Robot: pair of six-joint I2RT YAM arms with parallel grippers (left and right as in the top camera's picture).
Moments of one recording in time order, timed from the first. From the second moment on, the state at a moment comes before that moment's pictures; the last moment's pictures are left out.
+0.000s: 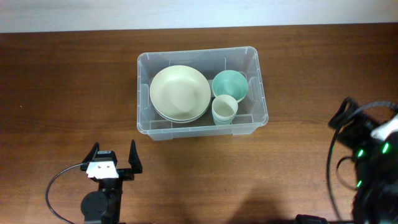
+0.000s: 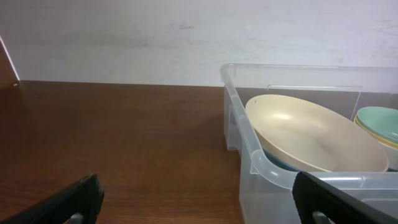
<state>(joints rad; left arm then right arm) 0.02 0.01 0.01 -0.08 0.00 -0.05 -0.18 0.69 1.08 -0.75 0.16 0.39</state>
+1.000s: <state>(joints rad) 0.02 0.01 0.01 -0.08 0.00 -0.05 0.00 0.01 0.23 -0.17 0.07 0.09</state>
